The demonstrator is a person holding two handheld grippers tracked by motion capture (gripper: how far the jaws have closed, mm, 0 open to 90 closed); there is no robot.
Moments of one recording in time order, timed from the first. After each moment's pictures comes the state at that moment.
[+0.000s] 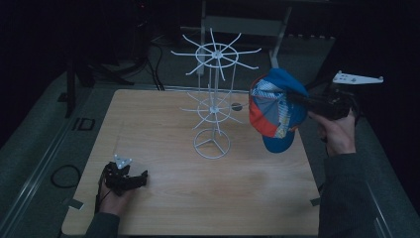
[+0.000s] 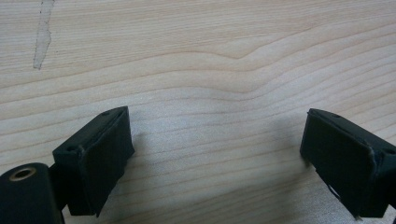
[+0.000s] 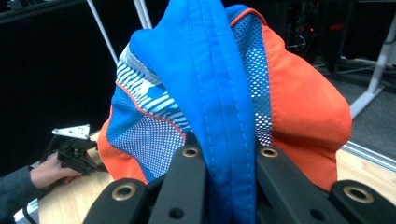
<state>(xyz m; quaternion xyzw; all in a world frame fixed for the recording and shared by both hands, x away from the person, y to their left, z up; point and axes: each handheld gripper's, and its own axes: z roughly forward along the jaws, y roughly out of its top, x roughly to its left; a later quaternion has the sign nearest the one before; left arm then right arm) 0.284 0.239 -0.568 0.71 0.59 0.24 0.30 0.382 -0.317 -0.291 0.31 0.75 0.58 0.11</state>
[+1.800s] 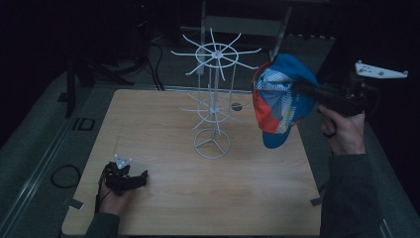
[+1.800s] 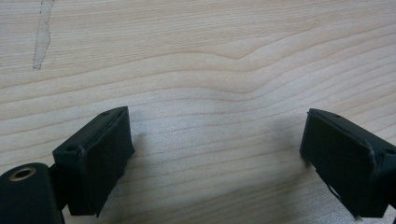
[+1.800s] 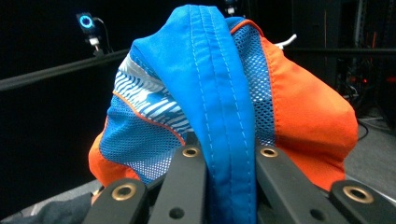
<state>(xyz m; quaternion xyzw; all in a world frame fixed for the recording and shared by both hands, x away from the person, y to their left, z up) 0.284 0.239 -0.568 0.71 0.59 0.24 0.30 0.358 -0.314 -0.251 0.23 0.70 0.67 0.07</state>
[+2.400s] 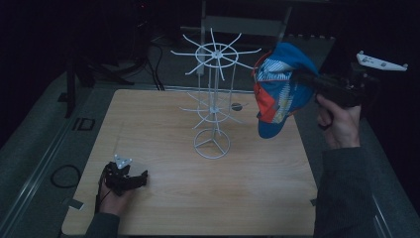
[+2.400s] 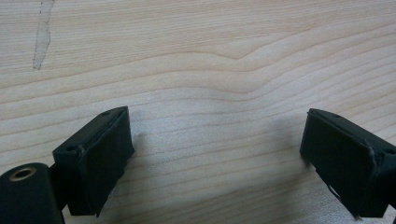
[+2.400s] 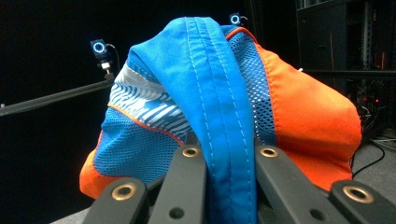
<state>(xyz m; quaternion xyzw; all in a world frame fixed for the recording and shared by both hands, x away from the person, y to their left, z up) 0.284 0.239 -0.568 0.71 0.59 0.24 0.30 0.367 -0.305 -0.240 0.22 0.67 0.70 0.06</state>
